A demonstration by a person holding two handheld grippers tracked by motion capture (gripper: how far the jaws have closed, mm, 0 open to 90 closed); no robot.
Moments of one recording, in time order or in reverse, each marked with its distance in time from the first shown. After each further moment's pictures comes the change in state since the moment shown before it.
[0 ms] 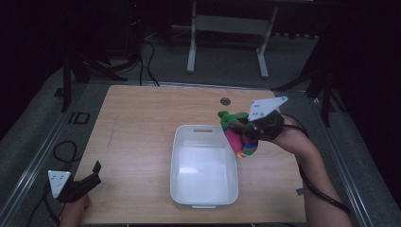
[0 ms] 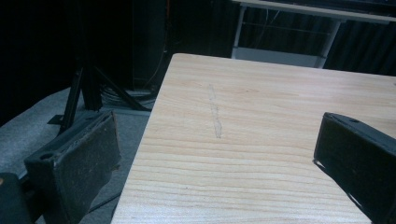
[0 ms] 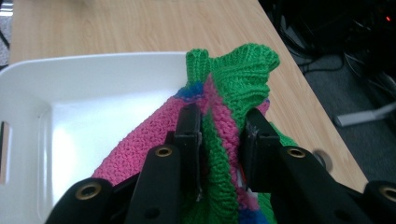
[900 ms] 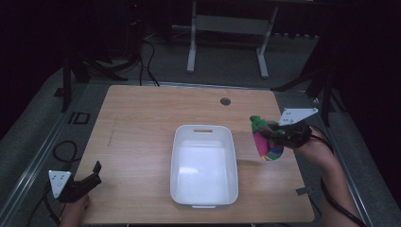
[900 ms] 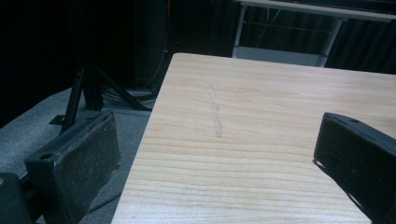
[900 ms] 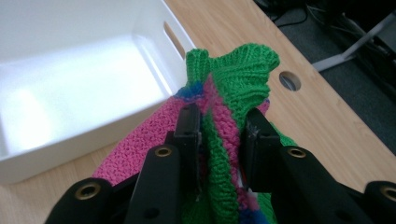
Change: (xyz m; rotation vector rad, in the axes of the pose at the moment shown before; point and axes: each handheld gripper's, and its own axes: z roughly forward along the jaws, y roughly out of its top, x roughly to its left) left arm -0.001 0.000 0.000 0.004 0.002 0.005; right arm -0.017 -0.091 -0.026 0.055 -0.133 0.183
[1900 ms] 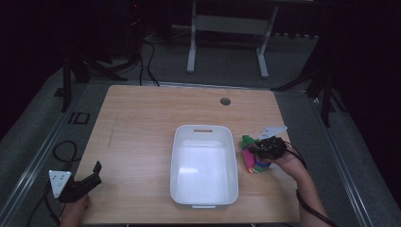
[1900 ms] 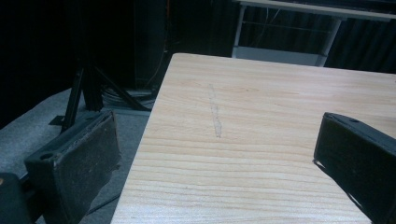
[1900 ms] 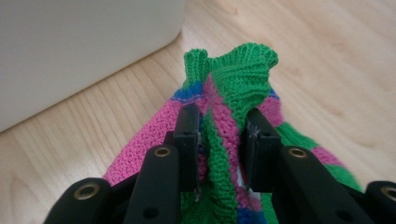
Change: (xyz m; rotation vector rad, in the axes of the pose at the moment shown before) left arm 0.000 0.000 0.000 -0.002 -0.001 0.002; right arm 0.004 -0.082 0.110 0.125 0.022 0.167
